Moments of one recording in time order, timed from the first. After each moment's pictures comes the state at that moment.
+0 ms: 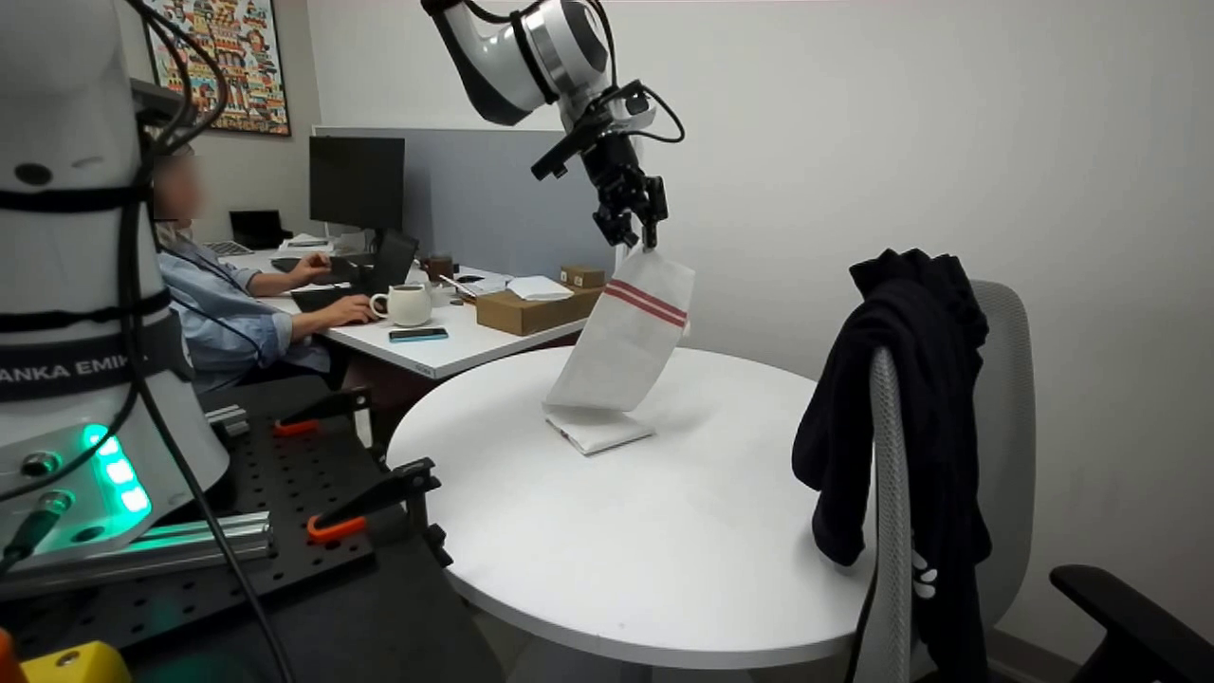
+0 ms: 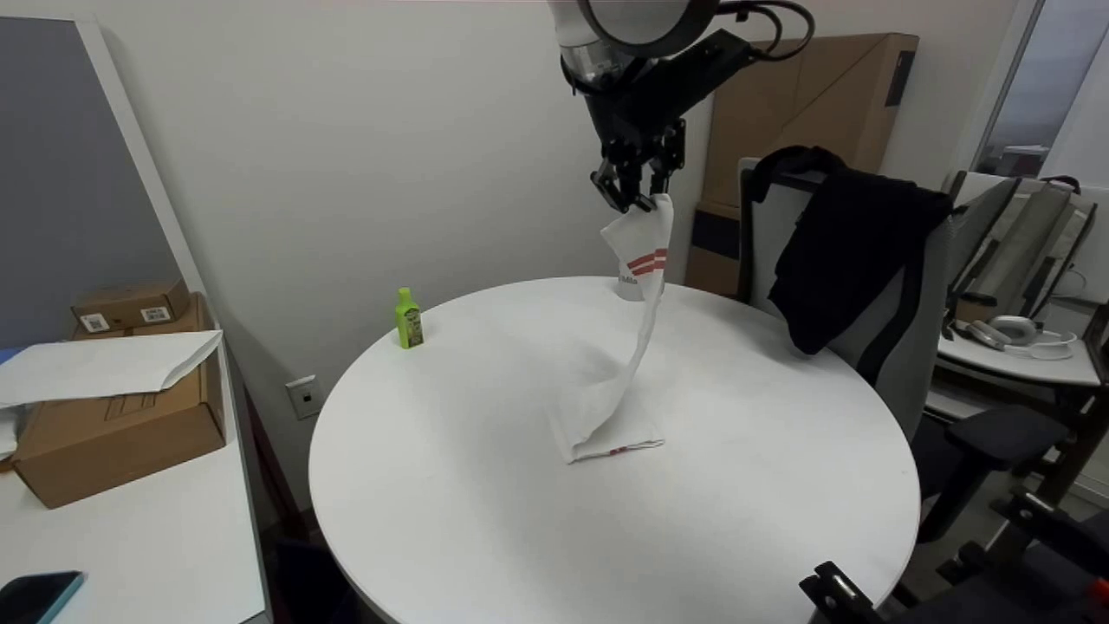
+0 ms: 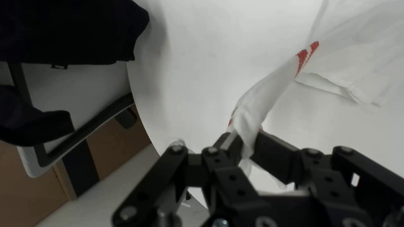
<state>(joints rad) 0.18 0.22 0.00 -2.12 -0.76 2.33 0.55</state>
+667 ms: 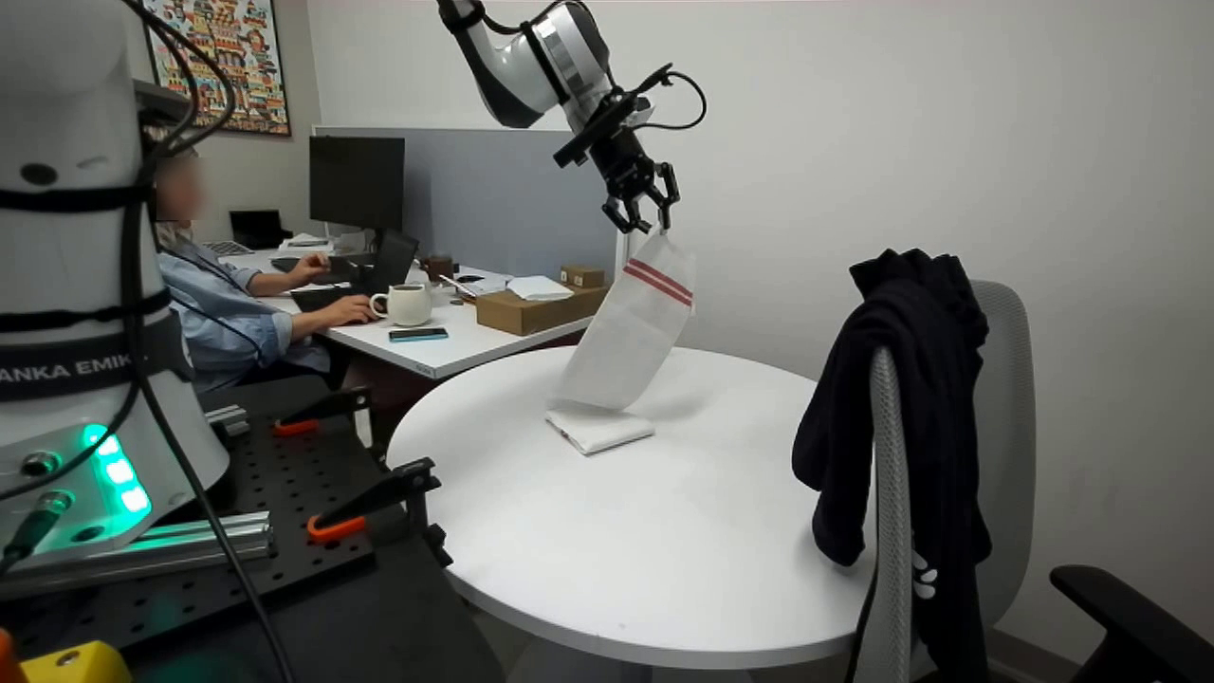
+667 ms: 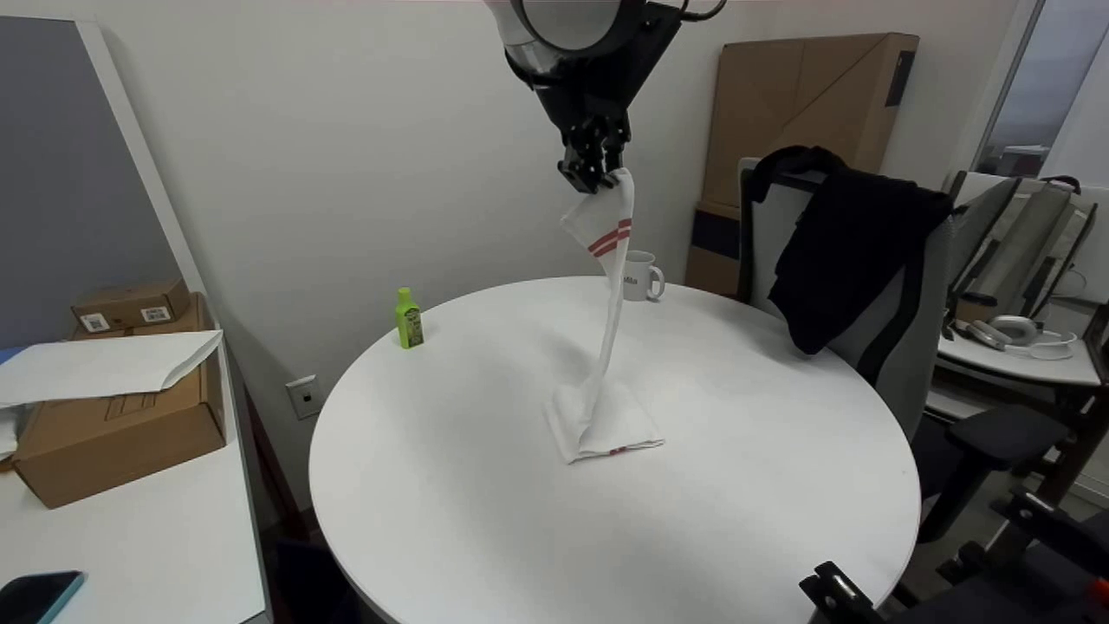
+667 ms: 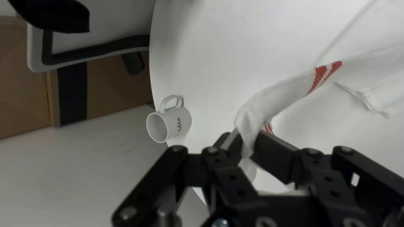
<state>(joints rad) 0.21 0.34 0.04 -1.92 -0.88 2.23 0.29</state>
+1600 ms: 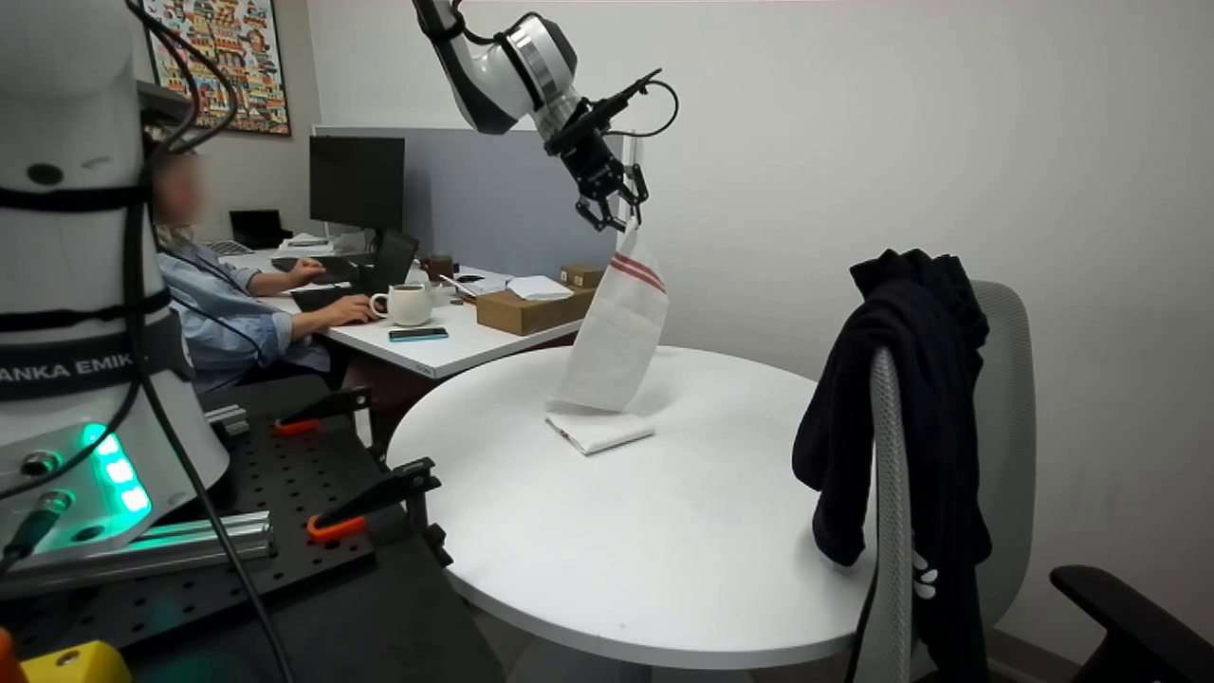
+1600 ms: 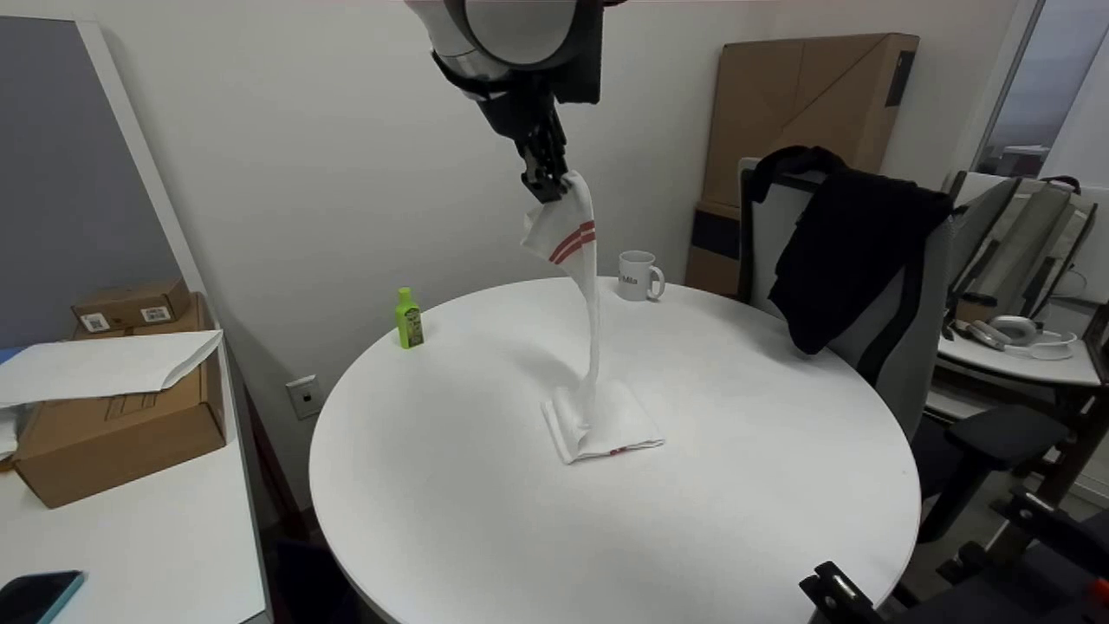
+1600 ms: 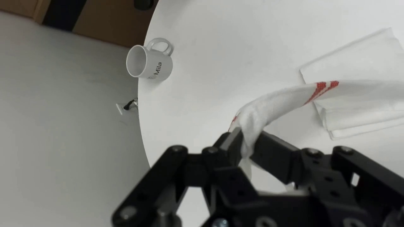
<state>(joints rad) 0.25 0.38 0.13 -1.89 -0.97 2.22 -0.05</state>
